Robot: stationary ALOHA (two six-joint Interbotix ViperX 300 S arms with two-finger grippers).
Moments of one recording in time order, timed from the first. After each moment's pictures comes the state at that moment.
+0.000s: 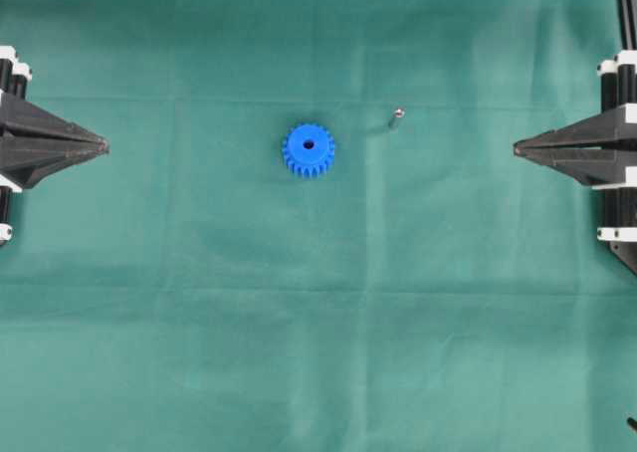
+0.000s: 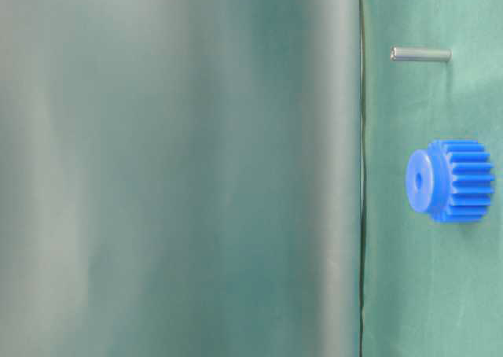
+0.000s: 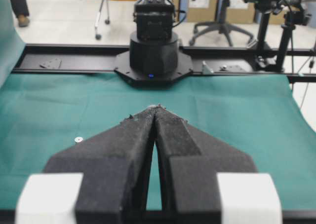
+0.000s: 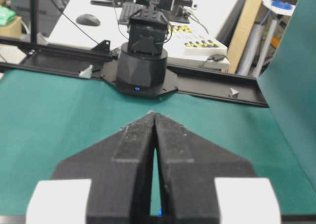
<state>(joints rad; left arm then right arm) 0.00 -0.97 1.18 0.00 -0.29 0.00 0.00 -0.96 1.18 0.00 -0.30 0.00</state>
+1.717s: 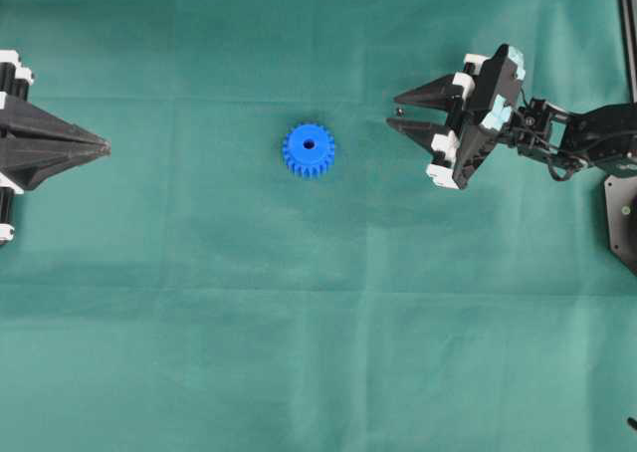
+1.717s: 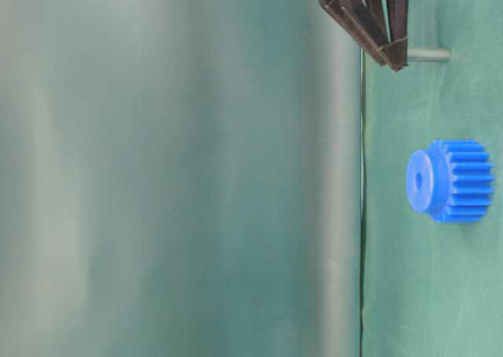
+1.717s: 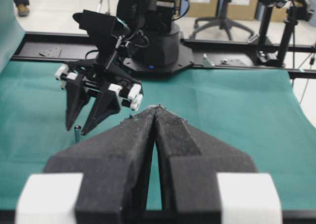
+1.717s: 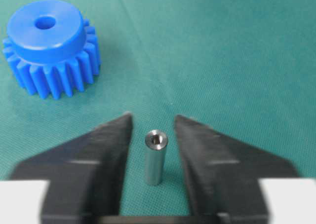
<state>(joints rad) 0.00 -0.97 1.21 -0.04 -0.30 0.00 -0.30 0.13 1.11 0.10 -0.89 0.11</state>
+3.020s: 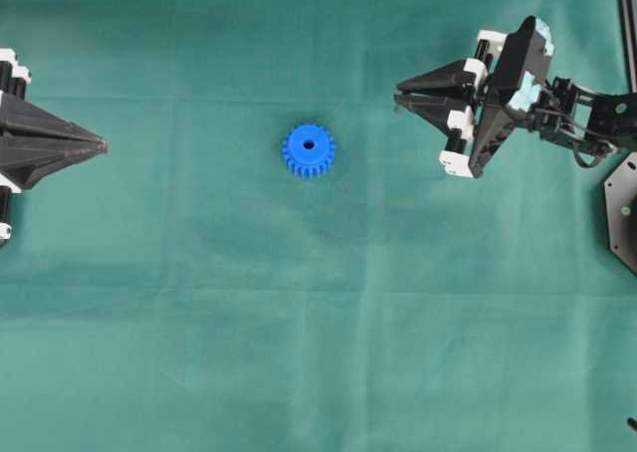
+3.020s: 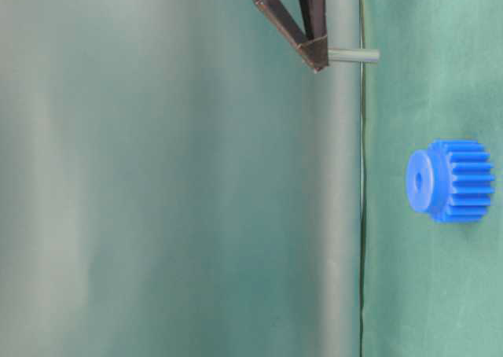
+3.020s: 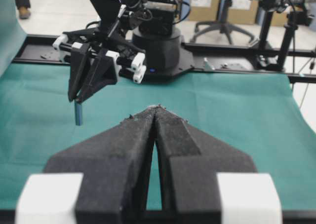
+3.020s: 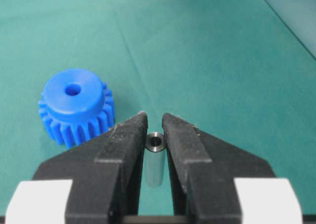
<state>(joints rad) 0.01 -0.98 1.21 -0.04 -0.30 -0.01 -0.29 -0.15 1.09 0.08 -0.63 0.09</state>
